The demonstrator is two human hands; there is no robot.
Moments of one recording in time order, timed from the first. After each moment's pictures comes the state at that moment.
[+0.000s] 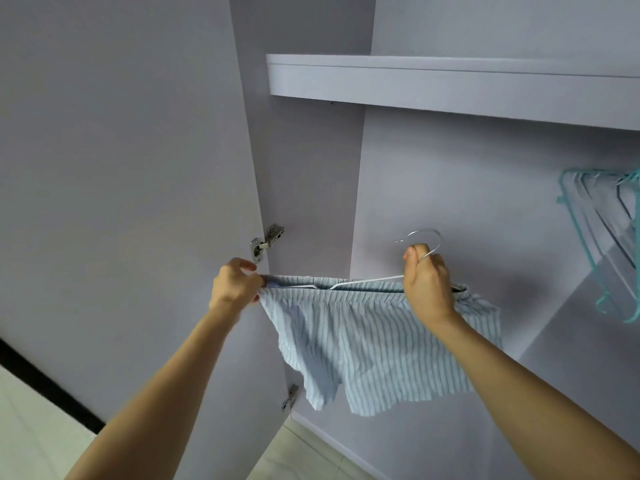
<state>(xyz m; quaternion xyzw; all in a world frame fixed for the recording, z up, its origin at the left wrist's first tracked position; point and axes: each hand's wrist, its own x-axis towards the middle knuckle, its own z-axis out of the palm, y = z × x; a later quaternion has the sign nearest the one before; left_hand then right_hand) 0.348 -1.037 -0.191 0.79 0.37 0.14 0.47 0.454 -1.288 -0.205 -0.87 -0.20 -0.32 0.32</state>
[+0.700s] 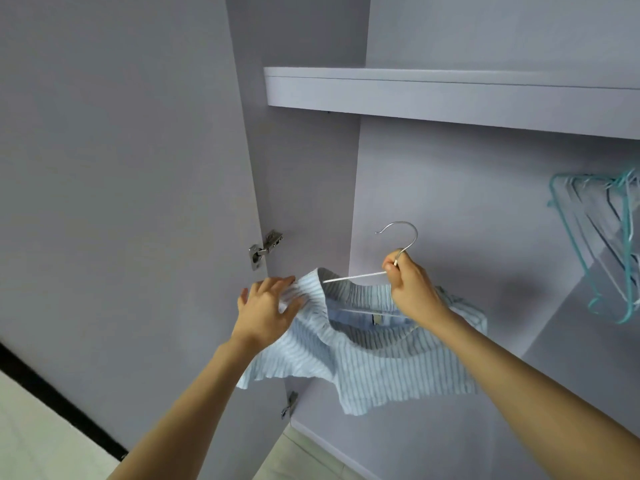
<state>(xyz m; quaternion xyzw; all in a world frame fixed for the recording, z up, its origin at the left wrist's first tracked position) 0.338 -1.063 -0.225 0.95 0.14 0.13 0.24 0.444 -1.293 -0.192 -0.87 -0.30 -0.09 0.38</state>
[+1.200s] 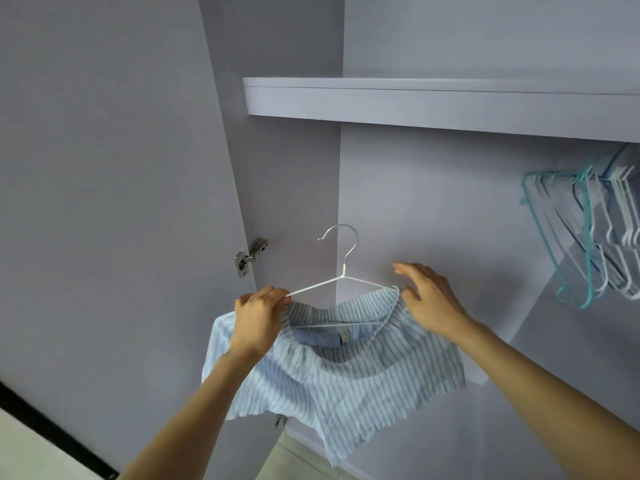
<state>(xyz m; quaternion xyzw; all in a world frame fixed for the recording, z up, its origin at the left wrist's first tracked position) 0.350 -1.070 -0.243 0.92 0.03 0.33 0.20 0.439 -1.347 -0.195 -0.92 -0.28 -0.12 0.27</state>
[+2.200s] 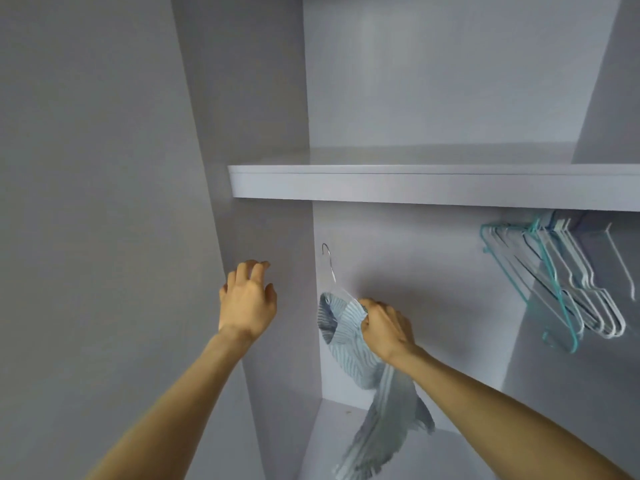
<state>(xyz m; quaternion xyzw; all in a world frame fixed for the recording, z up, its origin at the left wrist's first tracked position) 0.427 -1.036 -0.116 0.94 0.08 0.28 0.17 0.457 -1.256 -0.153 -0.98 -0.10 -0.11 0.15</state>
